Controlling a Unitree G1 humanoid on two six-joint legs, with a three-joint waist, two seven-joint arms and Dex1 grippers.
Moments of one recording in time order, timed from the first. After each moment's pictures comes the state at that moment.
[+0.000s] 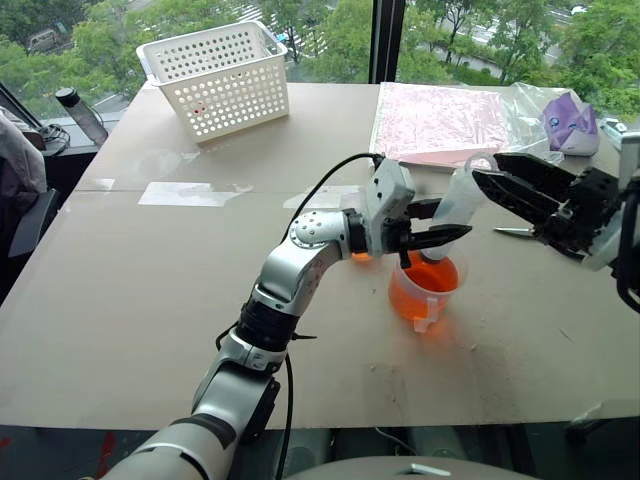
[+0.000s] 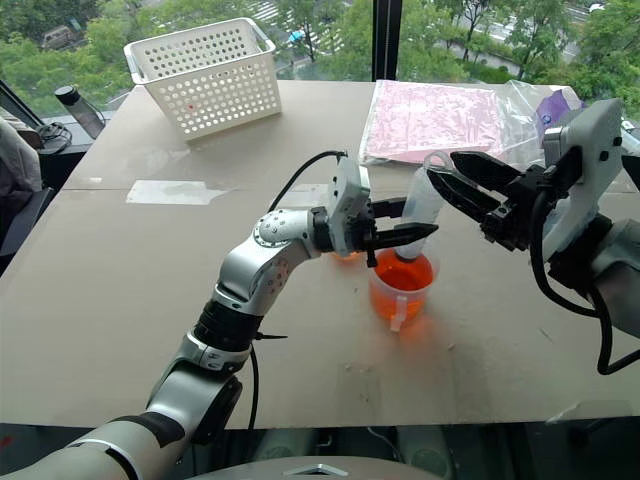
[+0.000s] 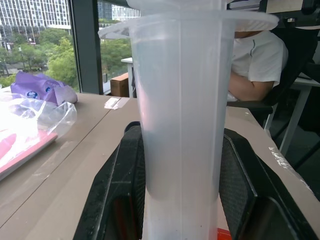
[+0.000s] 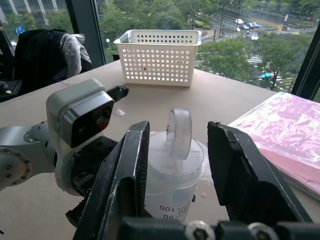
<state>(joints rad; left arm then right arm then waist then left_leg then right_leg) -0.68 0.14 -0.27 -0.01 -0.39 0.36 -0.92 -0.29 -0.98 -0.40 -0.75 1.50 0.80 -0.01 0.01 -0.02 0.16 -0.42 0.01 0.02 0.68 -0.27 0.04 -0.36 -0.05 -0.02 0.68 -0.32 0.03</state>
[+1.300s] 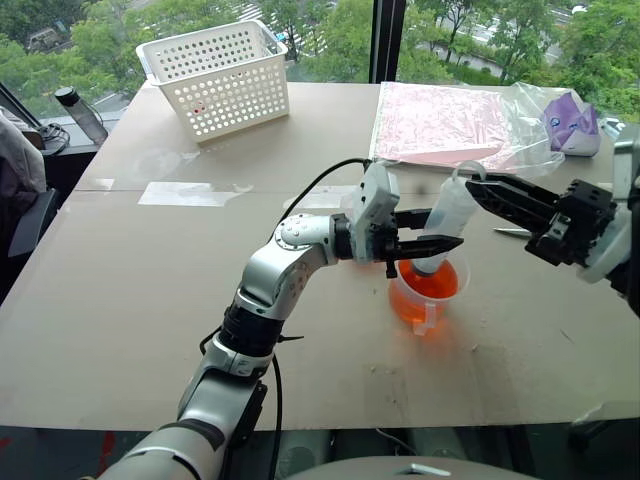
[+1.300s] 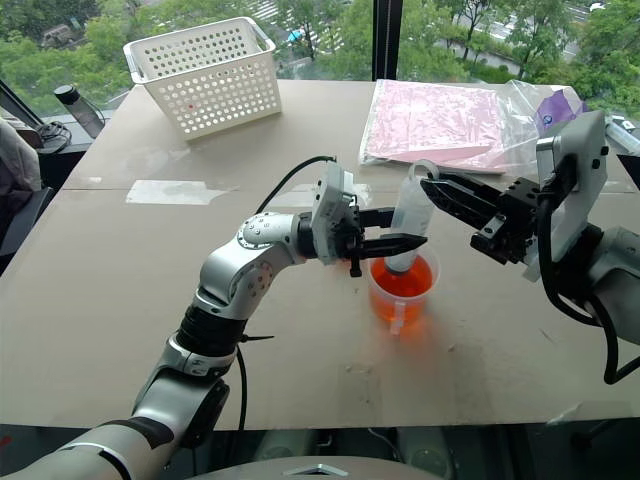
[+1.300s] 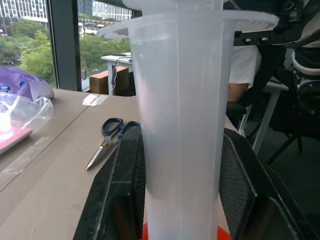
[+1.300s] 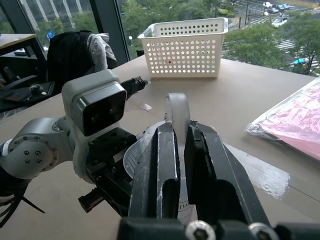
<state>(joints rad) -0.64 0.22 -0.24 -0.10 -0.49 0.47 -1.00 -0.25 -1.01 -0.38 -0.73 1.61 0.77 0.03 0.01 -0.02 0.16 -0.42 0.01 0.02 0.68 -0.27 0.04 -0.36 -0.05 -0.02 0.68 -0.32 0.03</state>
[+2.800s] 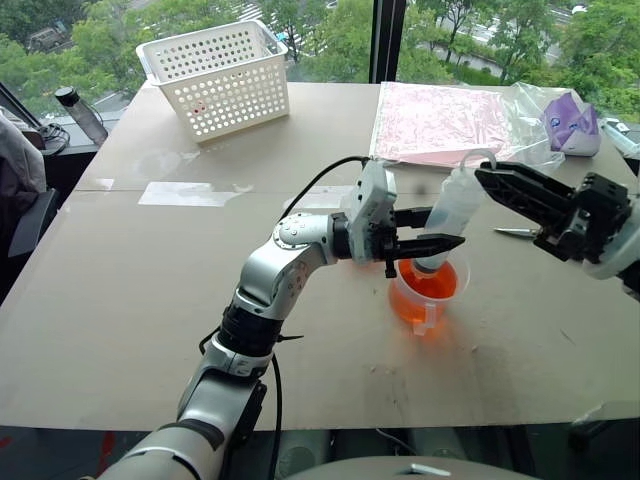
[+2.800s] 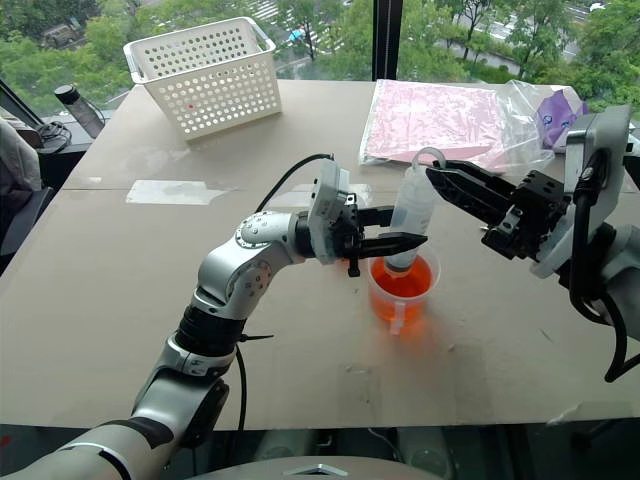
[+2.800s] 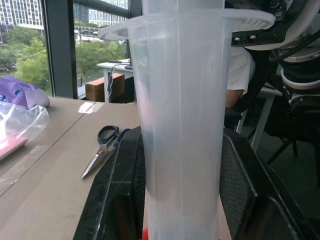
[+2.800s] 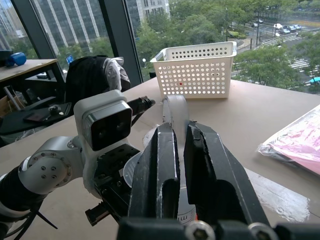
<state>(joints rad) -0.64 0.22 -0.25 -0.11 -0.51 0.47 -1.01 -0.25 -0.93 -0.42 -0.71 1.57 0.75 0.12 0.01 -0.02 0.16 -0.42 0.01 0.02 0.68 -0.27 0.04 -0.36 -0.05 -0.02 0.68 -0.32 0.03</state>
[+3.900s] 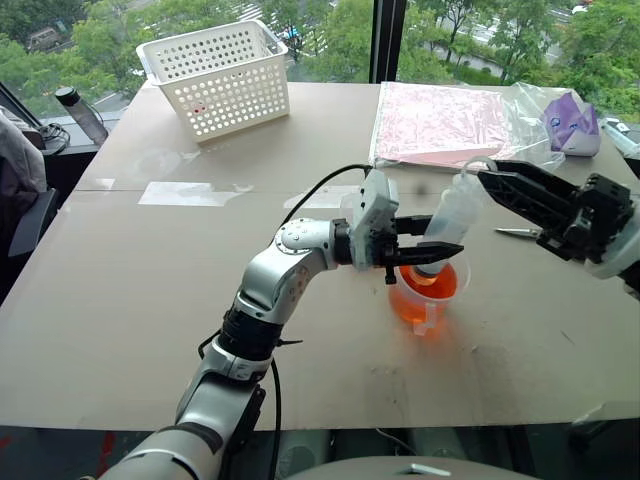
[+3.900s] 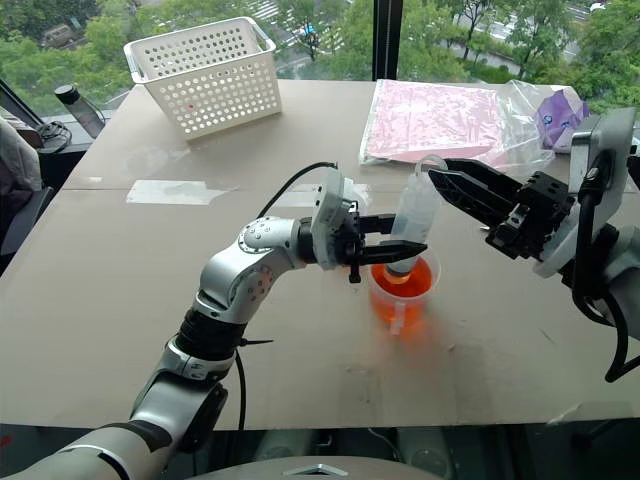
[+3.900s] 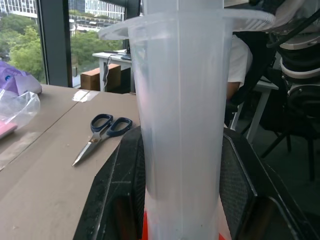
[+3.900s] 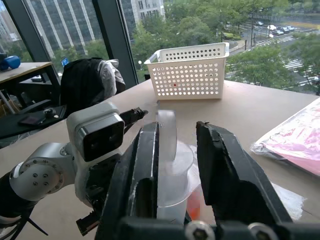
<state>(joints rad) -0.62 0.23 -0.27 -0.11 -0.50 0.47 -1.01 -0.22 -0.93 -0.45 -0.69 1.54 0.75 0.16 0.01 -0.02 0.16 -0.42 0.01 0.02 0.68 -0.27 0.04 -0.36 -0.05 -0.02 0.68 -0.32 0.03</state>
